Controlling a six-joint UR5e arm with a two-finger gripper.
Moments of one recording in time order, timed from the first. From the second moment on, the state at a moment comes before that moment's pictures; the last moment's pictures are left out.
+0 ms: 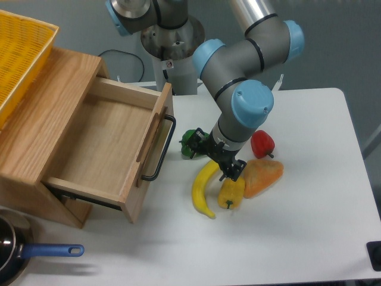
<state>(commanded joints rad) 2.55 -1.95 -1.57 -1.30 1.34 1.14</state>
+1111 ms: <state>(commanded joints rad) 2.53 -2.04 -1.58 -1.25 1.35 1.18</state>
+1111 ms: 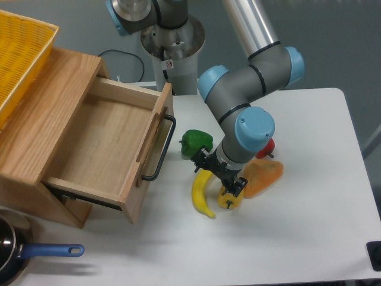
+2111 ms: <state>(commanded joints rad) 2.50 -2.06 -1.58 -1.22 1.39 1.16</state>
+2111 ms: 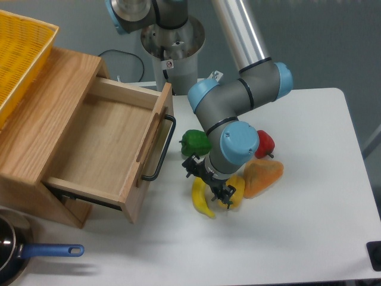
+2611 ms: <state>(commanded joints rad) 2.50 -2.08 -1.62 -1.21 1.39 1.15</state>
